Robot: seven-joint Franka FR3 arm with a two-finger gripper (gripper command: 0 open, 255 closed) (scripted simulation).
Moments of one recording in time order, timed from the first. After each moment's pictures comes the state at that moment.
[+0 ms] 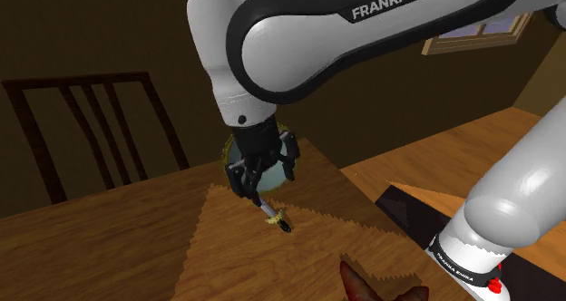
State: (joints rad) arm -0.13 -0.12 0.83 -2.03 0.13 1.69 0.69
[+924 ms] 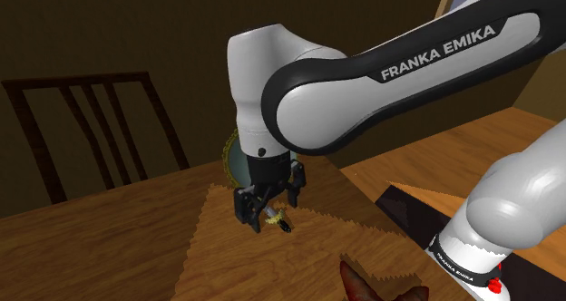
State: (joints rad) arm -0.10 -0.25 0.82 -2.27 0.32 1.96 0.62
